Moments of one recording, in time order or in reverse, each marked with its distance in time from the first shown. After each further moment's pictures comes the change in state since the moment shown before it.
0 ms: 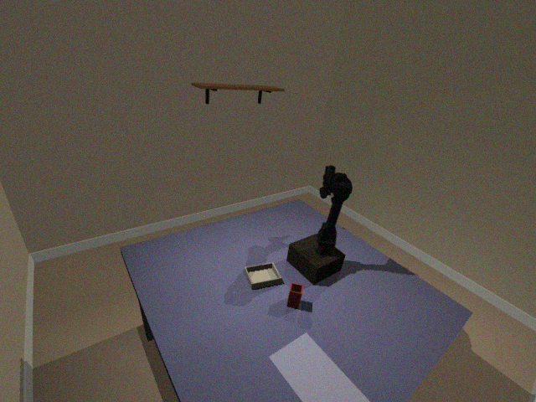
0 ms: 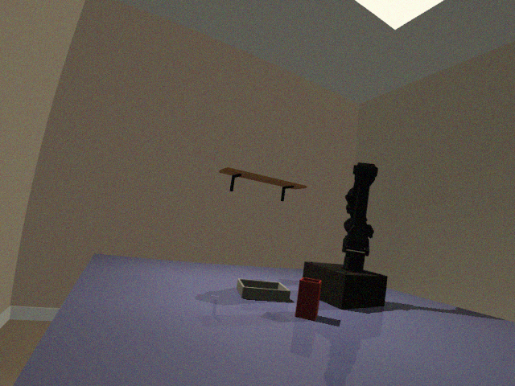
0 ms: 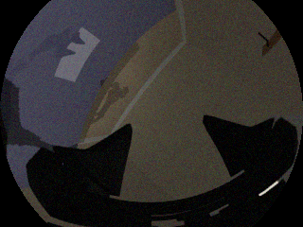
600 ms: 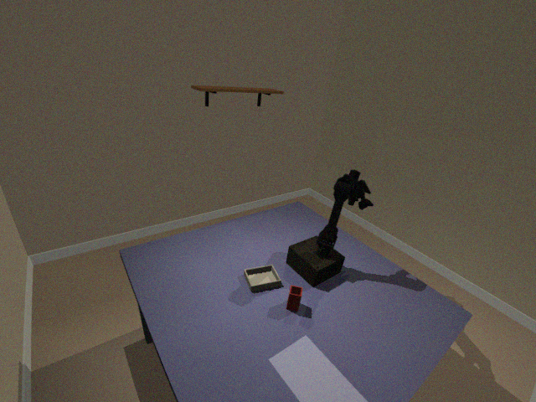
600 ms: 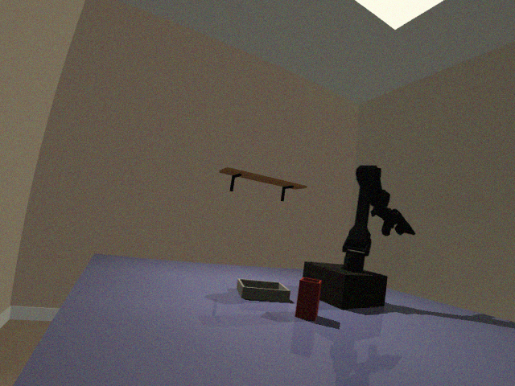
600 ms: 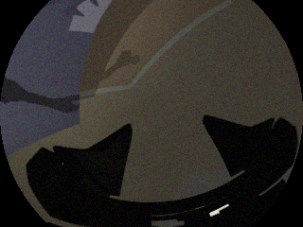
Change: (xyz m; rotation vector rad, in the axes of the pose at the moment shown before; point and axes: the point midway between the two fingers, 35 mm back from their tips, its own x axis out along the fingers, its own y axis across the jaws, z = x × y) arm 0.046 0.065 -0.170 -0.092 0.453 0.335
